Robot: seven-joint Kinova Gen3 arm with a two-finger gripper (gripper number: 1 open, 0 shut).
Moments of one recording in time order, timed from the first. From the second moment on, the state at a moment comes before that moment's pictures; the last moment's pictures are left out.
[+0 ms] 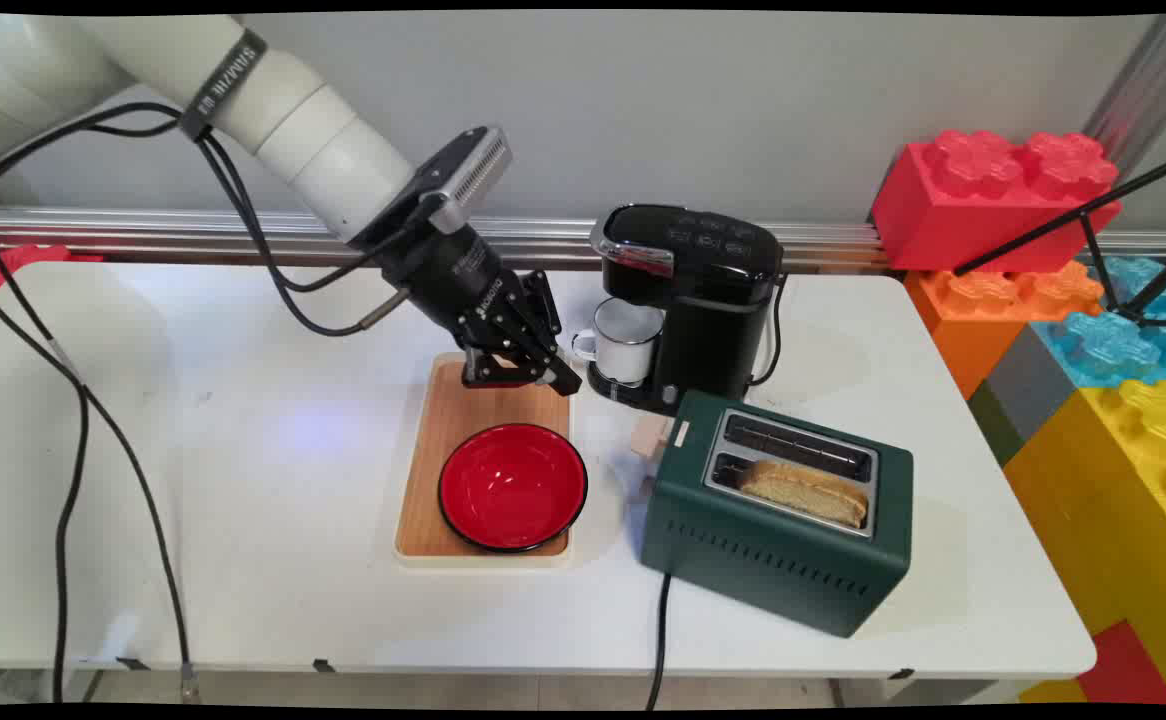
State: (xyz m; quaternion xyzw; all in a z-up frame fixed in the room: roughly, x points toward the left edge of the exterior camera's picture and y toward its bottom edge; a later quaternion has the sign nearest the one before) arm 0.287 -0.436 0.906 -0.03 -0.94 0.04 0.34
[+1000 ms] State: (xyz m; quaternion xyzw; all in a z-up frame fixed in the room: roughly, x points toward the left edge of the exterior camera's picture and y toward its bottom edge) arm 0.259 -0.456 0.866 -0.01 -0.92 0.01 0.39
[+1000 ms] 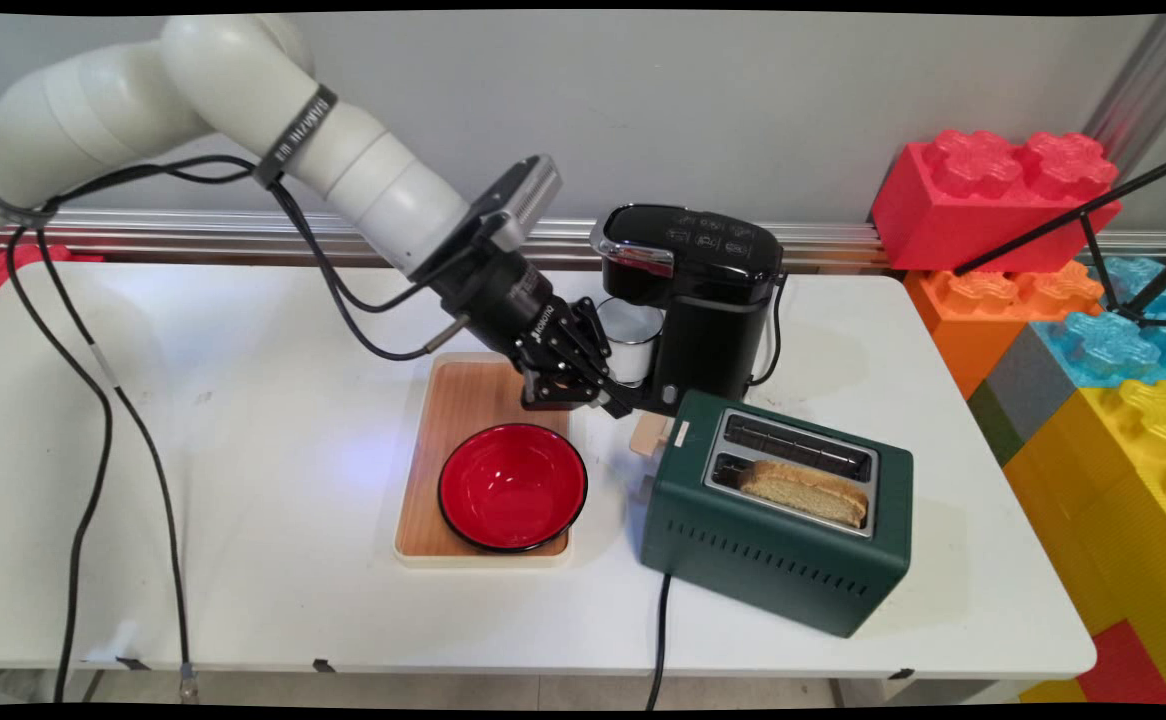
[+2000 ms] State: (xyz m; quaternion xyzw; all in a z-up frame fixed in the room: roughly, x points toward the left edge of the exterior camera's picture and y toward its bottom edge) arm 0.243 -0.475 0.822 0.02 -0.92 -0.02 0.40
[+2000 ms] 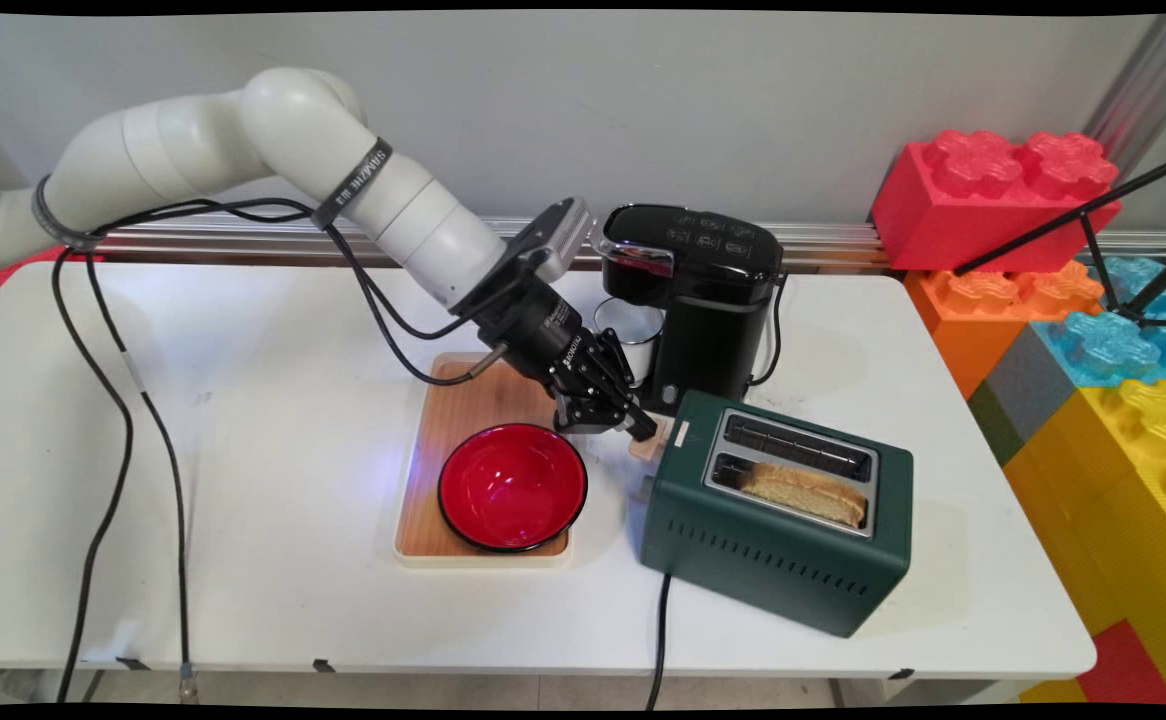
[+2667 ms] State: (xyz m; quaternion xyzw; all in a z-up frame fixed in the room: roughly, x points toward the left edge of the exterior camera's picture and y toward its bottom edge) arm 0.236 -0.477 0.808 0.02 -0.91 -0.03 0.40
